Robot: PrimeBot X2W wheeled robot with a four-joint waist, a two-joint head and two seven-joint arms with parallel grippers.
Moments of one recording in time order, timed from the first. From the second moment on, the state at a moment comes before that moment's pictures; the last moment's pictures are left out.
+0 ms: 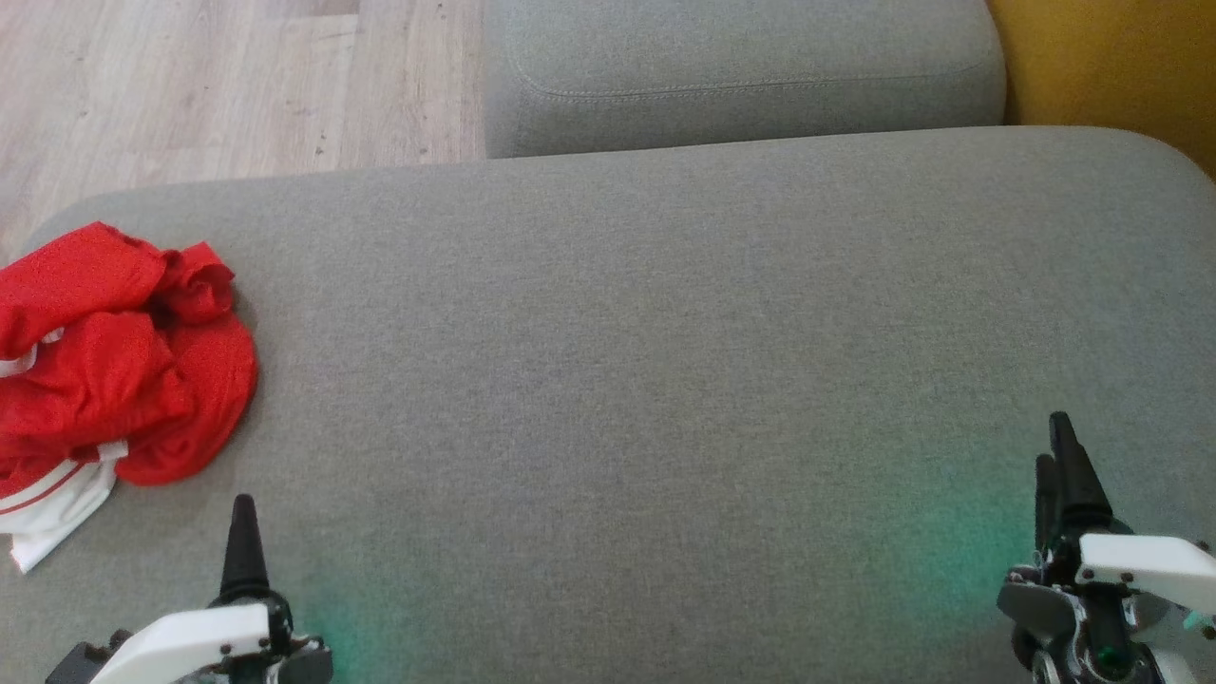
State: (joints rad) left arm -0.02 0.04 0.06 0.35 -1.44 -0.12 0.05; right arm -0.04 -0.05 -0.09 0.35 1.50 0.13 0.06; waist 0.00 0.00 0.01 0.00
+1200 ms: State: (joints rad) left arm -0.04 0.04 0.05 0.35 -0.91 -0.12 -0.05; right arm -0.09 -0.06 -0.03 0.37 0.97 0.13 -0.05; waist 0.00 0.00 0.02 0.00
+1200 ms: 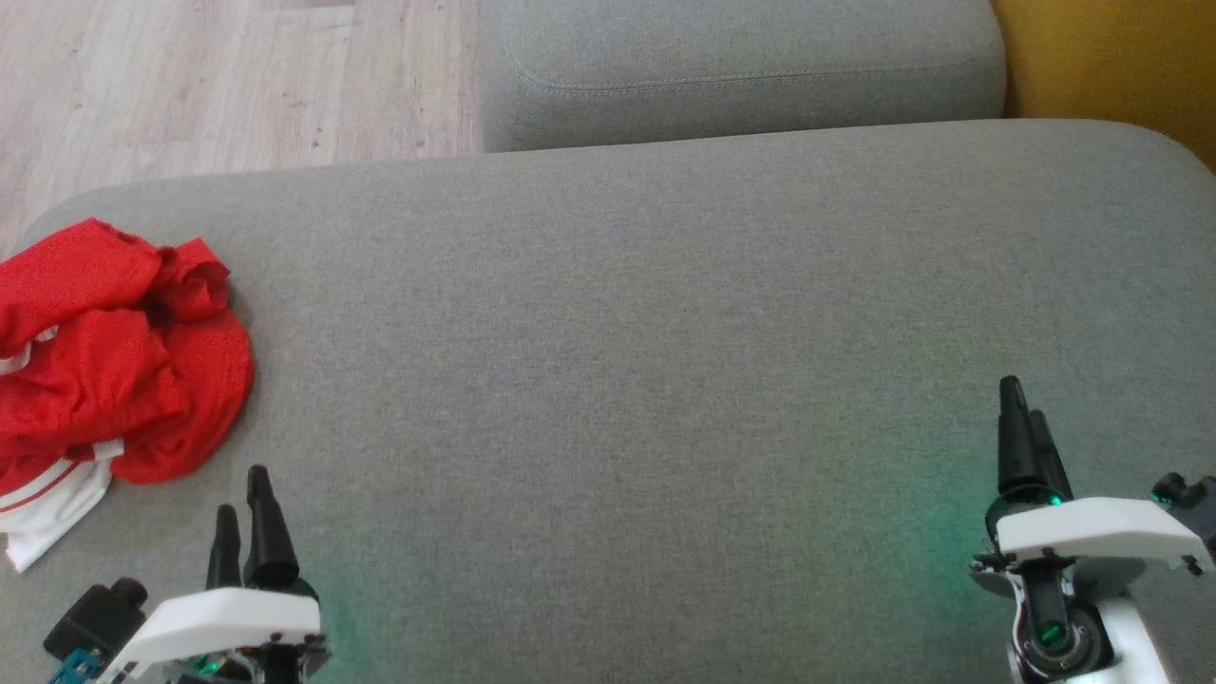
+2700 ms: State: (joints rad) left arm -0.04 0.06 -0.03 0.38 -0.32 -0.07 -0.18; right arm -0.10 -0.06 0.00 0.42 0.35 0.13 -0.18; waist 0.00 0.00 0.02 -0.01
